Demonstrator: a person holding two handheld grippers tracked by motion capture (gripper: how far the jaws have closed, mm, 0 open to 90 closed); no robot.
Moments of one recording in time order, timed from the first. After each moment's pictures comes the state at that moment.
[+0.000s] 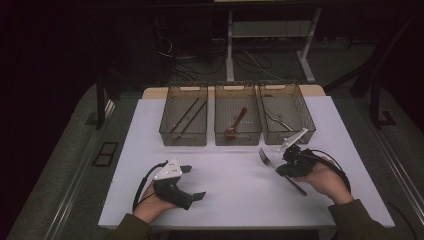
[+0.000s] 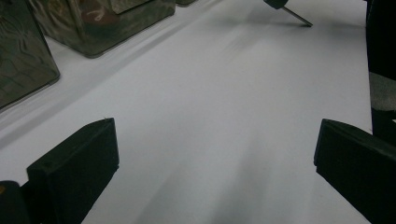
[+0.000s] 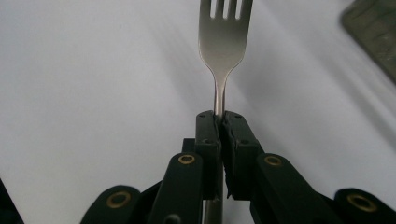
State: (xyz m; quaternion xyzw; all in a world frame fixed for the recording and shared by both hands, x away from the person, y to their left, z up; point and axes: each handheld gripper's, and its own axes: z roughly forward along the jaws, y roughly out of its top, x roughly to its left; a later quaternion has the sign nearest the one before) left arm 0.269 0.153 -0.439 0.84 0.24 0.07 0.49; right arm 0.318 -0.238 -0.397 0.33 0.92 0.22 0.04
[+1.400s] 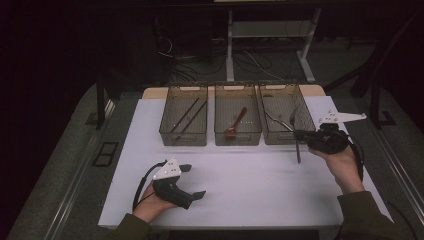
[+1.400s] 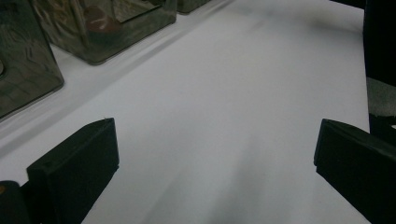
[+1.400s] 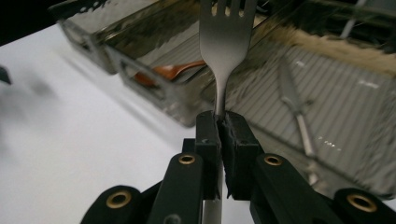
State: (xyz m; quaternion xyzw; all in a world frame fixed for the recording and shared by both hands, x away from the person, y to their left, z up) left arm 0.269 0.155 -0.436 0.83 0.25 0.07 0.50; right arm 0.338 -0.310 -0.361 0.40 0.78 0.45 0.16
